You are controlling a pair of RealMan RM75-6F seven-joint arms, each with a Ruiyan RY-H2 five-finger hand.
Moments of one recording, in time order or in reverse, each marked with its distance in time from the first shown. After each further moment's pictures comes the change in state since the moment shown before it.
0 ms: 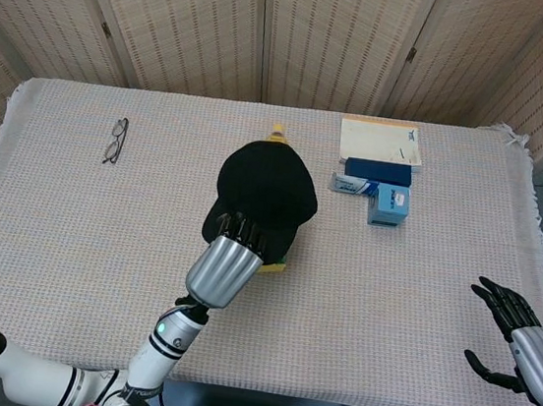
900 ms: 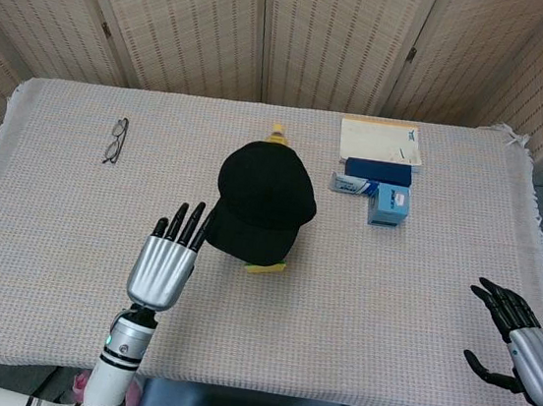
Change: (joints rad) left arm 0.241 0.112 0.064 -0.214 -0.066 0.124 -0.230; right arm -0.005 -0.009 -0.002 -0.021 0.021 -0.005 -0.066
